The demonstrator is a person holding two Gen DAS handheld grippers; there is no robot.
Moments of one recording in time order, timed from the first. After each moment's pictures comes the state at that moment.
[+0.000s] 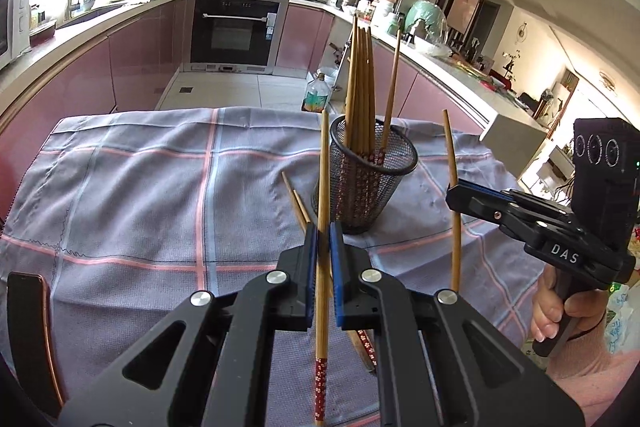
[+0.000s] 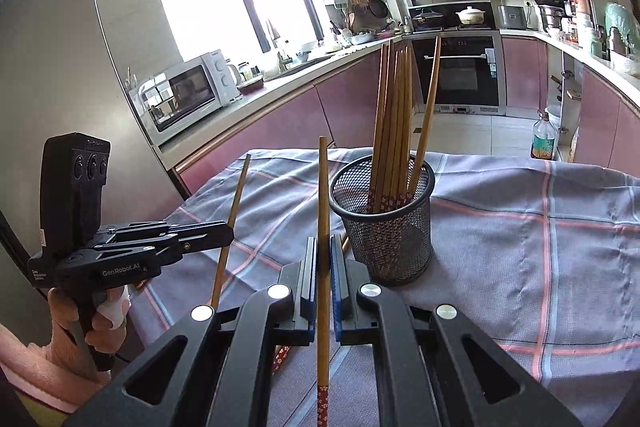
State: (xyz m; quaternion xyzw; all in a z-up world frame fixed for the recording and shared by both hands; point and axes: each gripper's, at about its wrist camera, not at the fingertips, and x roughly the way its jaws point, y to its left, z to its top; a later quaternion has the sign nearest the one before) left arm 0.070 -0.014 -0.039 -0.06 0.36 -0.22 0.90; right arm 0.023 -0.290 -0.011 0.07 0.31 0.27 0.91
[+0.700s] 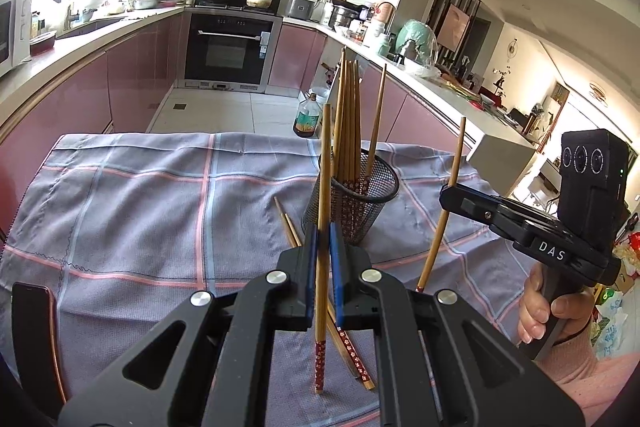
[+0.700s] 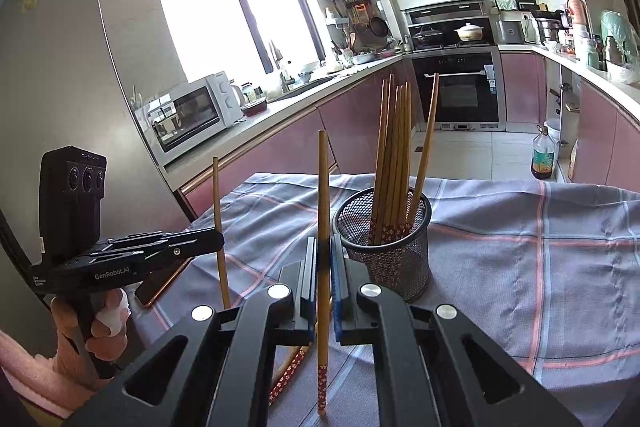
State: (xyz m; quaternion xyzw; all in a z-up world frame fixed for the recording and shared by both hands) left arm 0.060 -0.003 -0.015 -0.07 0.33 -0.23 0.91; right arm 0.021 -0.296 0.005 0.08 0.28 0.27 0.92
